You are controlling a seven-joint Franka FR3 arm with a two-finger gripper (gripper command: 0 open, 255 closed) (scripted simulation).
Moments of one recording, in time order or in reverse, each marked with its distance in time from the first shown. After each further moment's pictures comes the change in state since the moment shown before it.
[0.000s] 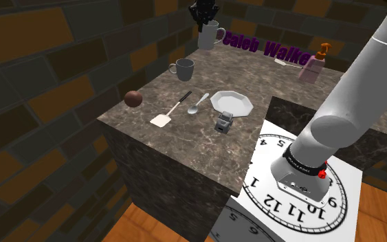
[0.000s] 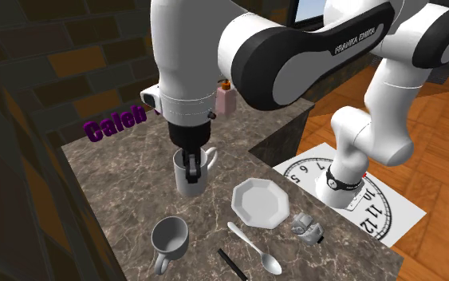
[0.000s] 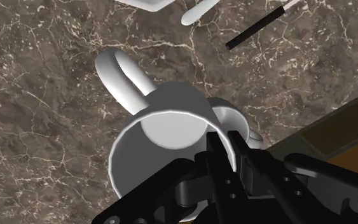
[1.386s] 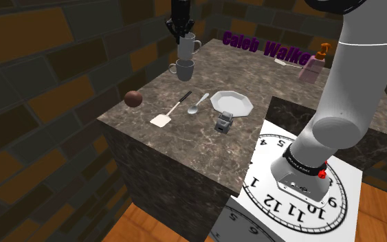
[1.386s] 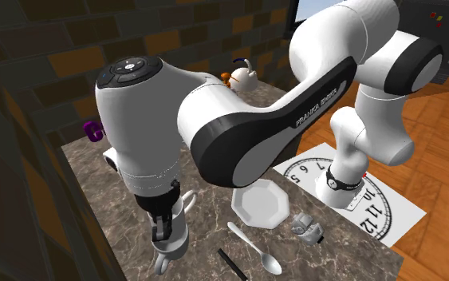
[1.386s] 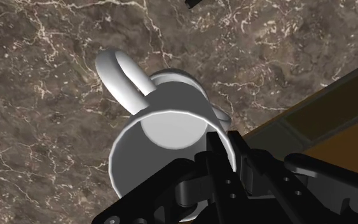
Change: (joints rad) arm 0.052 0.281 0.035 0.212 -0.014 0.066 0.091
